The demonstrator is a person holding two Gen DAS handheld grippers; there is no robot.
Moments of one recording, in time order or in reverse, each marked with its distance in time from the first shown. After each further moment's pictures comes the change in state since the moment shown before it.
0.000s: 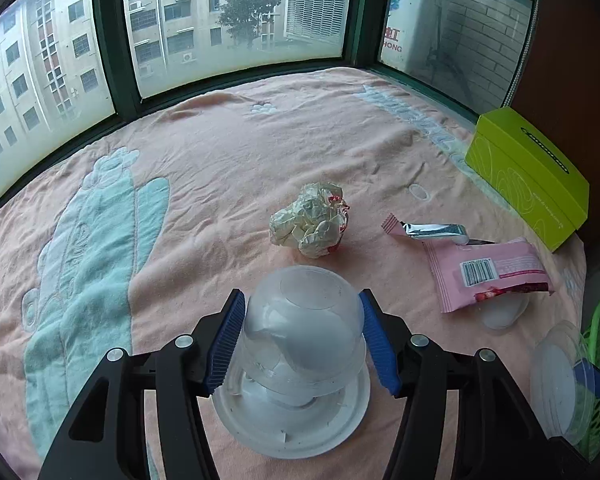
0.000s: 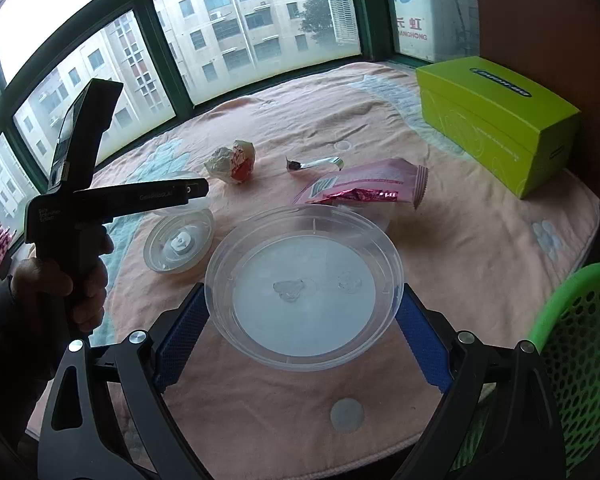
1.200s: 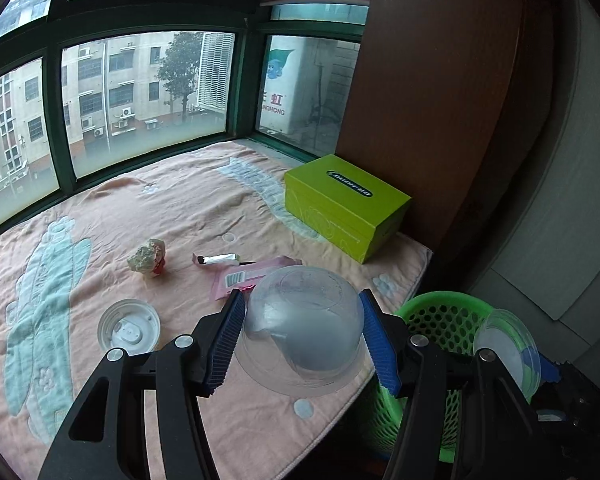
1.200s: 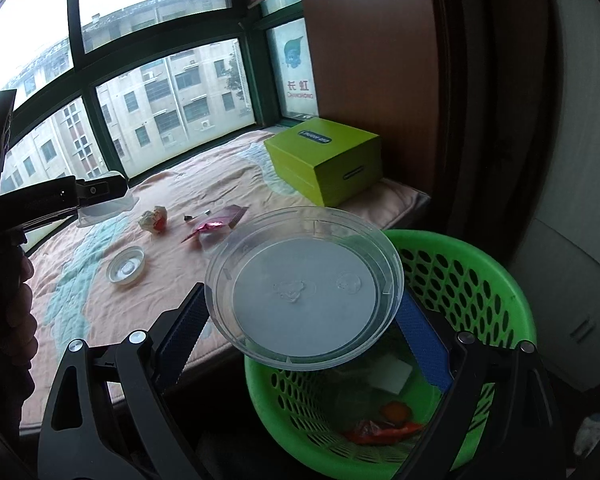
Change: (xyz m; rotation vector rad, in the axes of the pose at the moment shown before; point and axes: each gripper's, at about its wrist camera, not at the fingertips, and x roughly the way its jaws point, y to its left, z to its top) left arm -0.174 -0.160 -0.049 0.112 -0.209 -0.255; right arm -0.180 -0.092 -0.068 0.140 -0.214 -0.272
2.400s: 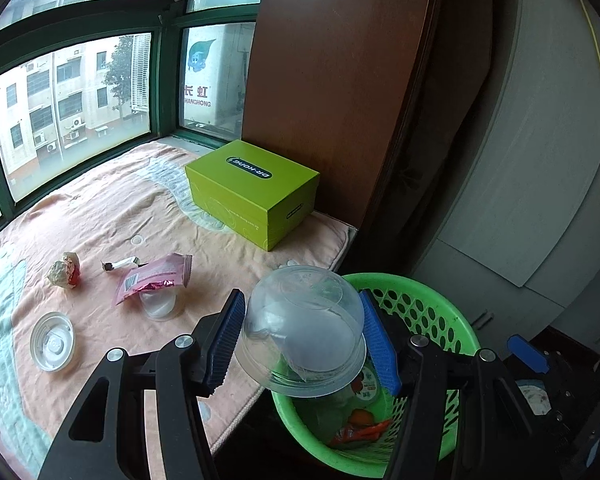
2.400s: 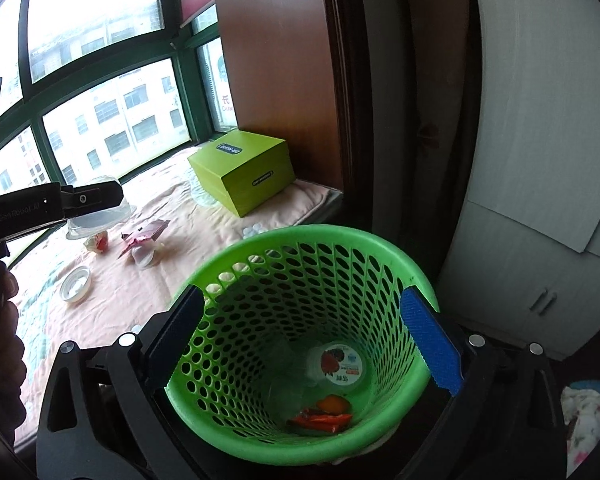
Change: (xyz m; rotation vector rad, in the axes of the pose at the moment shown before) left arm 0.026 -0.101 -0.007 0.116 0.054 -0.148; right arm -0.027 -0.063 -0.013 0.108 -0.030 -0.160
